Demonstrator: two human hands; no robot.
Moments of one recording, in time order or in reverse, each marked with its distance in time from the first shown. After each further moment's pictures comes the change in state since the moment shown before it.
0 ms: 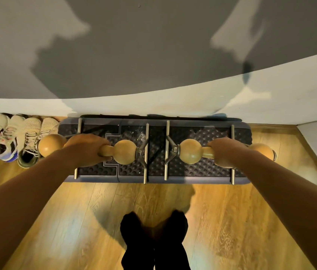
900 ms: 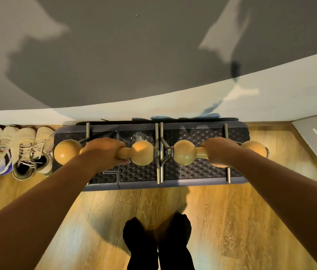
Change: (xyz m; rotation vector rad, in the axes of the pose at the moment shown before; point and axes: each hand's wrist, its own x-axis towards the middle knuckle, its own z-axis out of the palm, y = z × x) left_hand 0.027 0.040 -0.017 -0.074 -0.012 0.057; right_hand 0.012 -0.017 -0.003 0.015 0.030 -0.023
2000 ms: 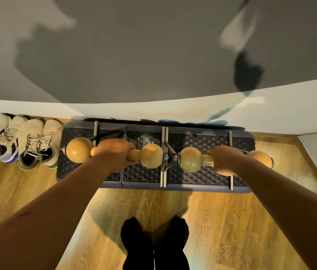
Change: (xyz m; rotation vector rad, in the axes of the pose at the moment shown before) left_hand 0.000 0.007 0.007 0.021 0.030 -0.109; right_hand 0.000 -0.012 -0.009 -0.018 -0.058 0.019
